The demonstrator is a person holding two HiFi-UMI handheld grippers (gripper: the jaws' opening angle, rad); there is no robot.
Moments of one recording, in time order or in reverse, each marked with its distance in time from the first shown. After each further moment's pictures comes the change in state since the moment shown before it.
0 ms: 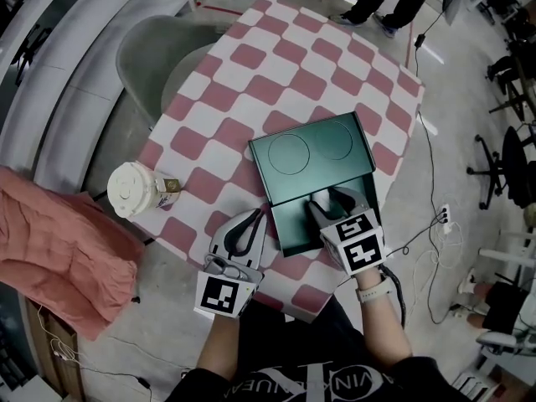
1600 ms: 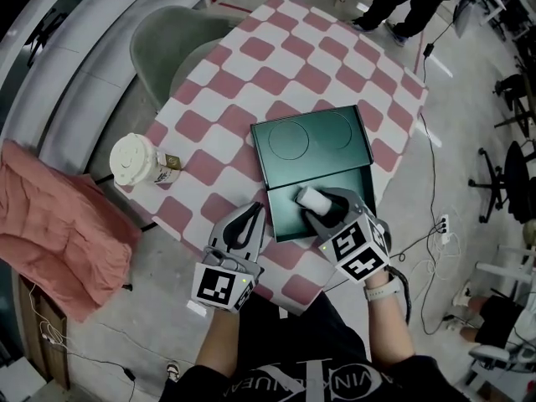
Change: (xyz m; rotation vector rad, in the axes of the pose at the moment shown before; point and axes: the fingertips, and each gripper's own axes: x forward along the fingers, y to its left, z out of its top) left arm -0.015 -0.015 -0.004 -0.066 -0.035 0.085; right arm -0.024 0.034 -0.016 -0.427 -0.004 0.141
